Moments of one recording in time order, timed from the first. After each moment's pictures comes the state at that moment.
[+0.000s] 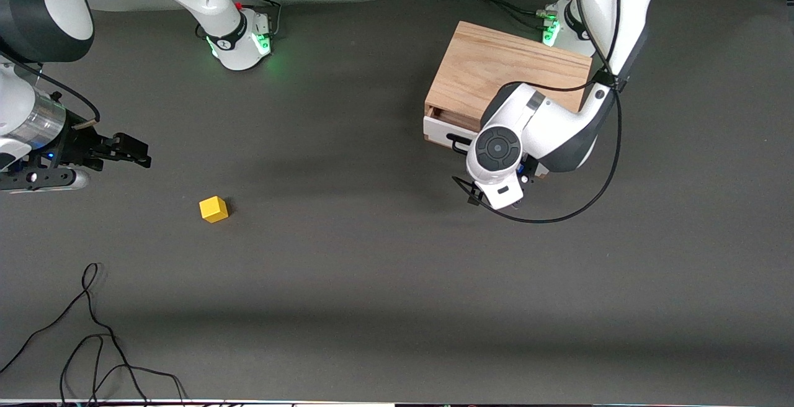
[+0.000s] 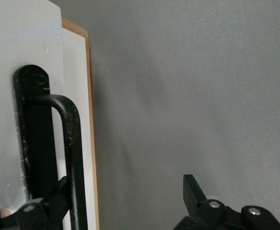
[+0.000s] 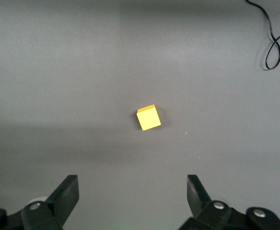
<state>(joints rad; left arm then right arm) -0.28 0.50 -0.34 -1.72 0.10 1.96 -1.85 0.06 0.02 -0.04 -1.74 0.00 1.71 0.00</state>
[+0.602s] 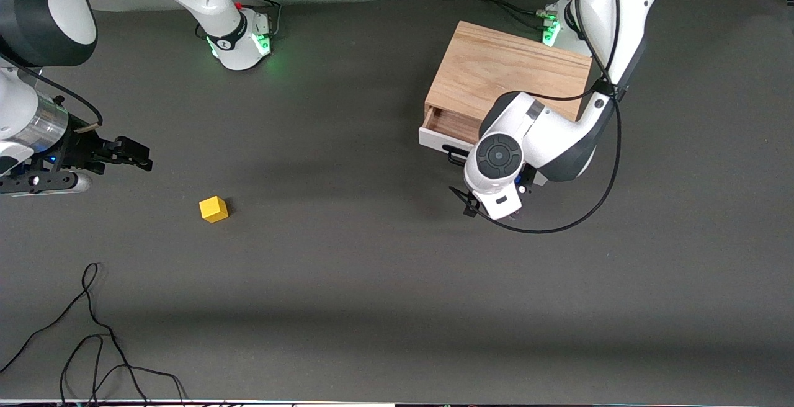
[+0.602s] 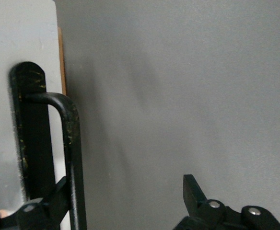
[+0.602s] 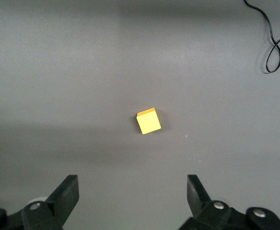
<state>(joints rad) -0.28 0.55 -0.34 -1.63 0.11 1.98 -1.85 0.06 0.02 -0.04 -1.75 0.00 1.73 0.00</state>
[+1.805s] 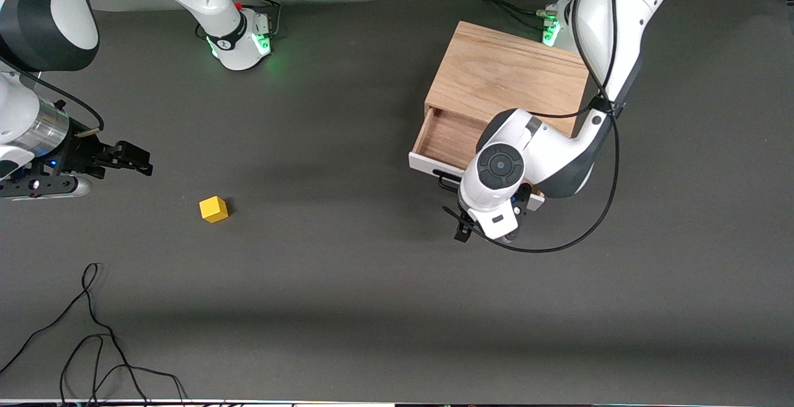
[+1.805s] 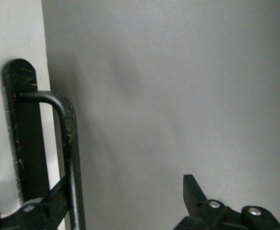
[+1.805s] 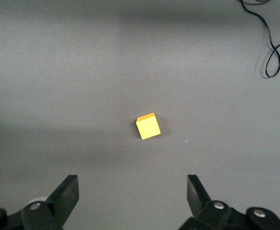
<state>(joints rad) -0.28 0.64 -0.34 -1.51 0.16 2.11 -1.84 0.06 0.03 -0.04 -1.75 0.00 1.76 0.00</state>
